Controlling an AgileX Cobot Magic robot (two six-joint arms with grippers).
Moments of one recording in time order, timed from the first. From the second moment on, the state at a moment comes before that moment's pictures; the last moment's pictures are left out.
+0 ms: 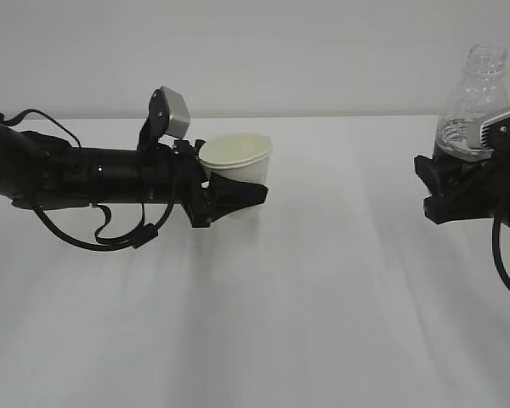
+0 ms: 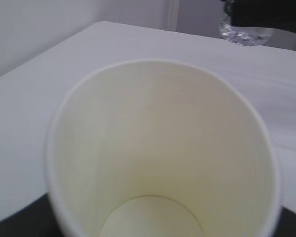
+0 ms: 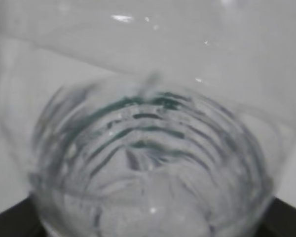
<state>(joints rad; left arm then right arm) -0.28 2.16 -1.18 1.24 -1.03 -0.72 0.11 1.61 -0.48 -0.17 -0.79 -0.17</state>
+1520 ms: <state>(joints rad) -0.54 2.16 -1.18 1.26 -1.06 -0.75 0.11 1.61 -0.54 -0.31 -0.68 -0.31</state>
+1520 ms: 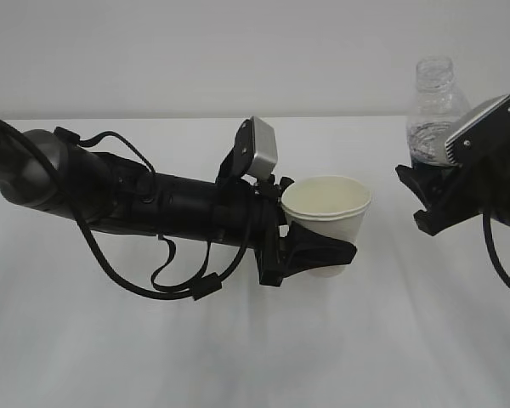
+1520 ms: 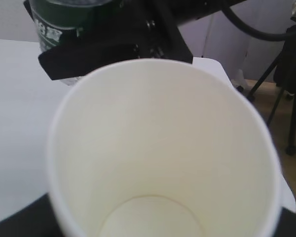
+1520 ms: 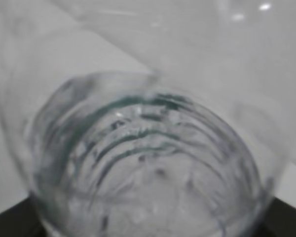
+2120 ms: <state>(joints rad) -0.55 2.16 -1.24 1.26 -0.99 -0.75 0.11 1.61 -0.63 -0.41 -0.57 -0.39</state>
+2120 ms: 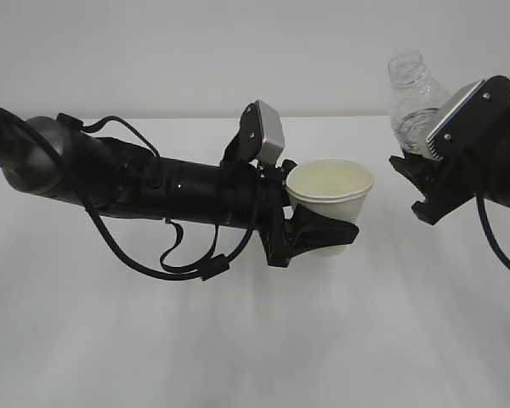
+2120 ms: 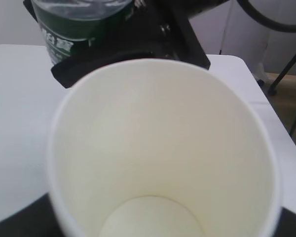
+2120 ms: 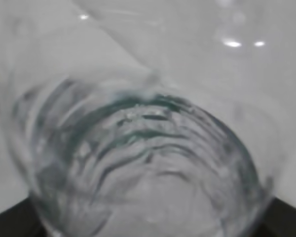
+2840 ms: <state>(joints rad) -0.57 2.16 -1.24 1.26 -0.99 -0.75 0.11 1.61 -0.63 -0.42 -0.56 -0.68</state>
